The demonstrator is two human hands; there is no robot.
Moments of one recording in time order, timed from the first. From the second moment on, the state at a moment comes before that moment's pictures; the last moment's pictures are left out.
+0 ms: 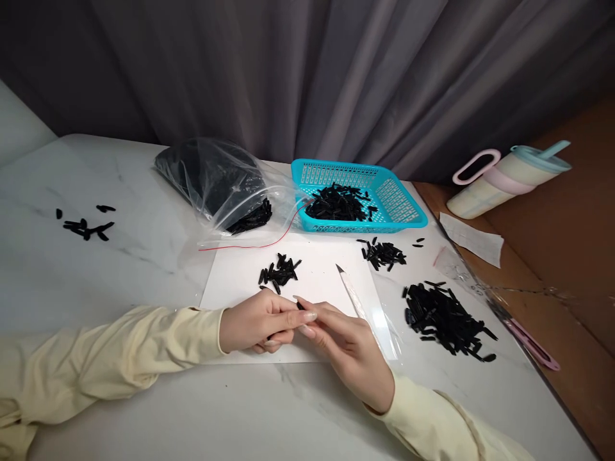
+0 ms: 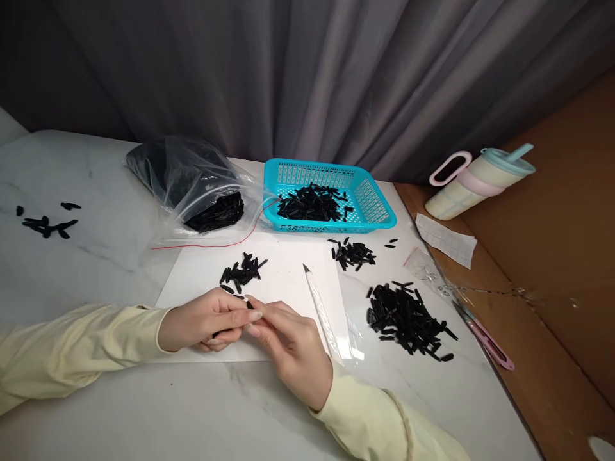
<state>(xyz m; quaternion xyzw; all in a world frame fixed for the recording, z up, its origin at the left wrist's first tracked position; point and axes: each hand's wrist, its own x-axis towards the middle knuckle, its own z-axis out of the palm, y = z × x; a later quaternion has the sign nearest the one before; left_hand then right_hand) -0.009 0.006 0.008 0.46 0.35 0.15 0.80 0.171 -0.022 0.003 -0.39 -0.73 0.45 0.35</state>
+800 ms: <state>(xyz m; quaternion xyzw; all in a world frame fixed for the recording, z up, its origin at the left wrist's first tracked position) -0.011 0.006 0.007 0.40 0.34 0.16 0.84 0.177 -0.020 -0.001 -0.43 -0.63 0.54 0.35</state>
